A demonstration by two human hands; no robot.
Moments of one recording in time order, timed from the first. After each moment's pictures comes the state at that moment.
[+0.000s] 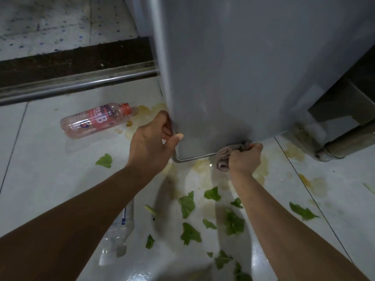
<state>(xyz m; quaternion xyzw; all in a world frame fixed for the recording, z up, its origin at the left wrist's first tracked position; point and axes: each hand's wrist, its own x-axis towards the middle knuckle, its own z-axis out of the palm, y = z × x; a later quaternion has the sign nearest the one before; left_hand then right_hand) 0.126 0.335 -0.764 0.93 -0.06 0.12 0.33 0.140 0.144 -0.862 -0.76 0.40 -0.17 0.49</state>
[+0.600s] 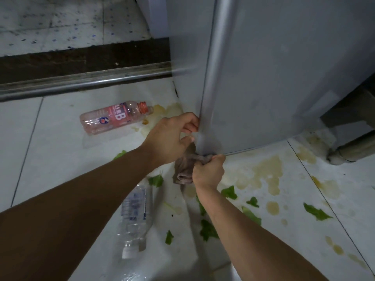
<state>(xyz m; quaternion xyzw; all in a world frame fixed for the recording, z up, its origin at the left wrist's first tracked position) 0.137 0.373 -0.752 0.91 -0.17 -0.05 0.39 0.105 0.269 -0.859 -0.78 0.33 -0.05 0.52</state>
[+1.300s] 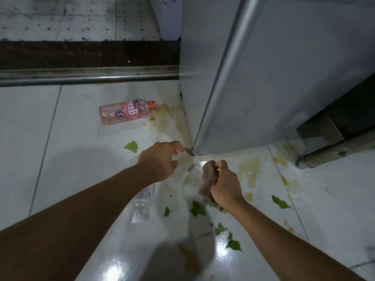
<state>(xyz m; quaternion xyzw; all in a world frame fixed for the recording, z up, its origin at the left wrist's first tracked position) 0.065 0.398 -0.708 0.95 -0.05 -0.18 0.26 0.034 0.209 -0.753 -0.94 0.10 0.17 0.28</state>
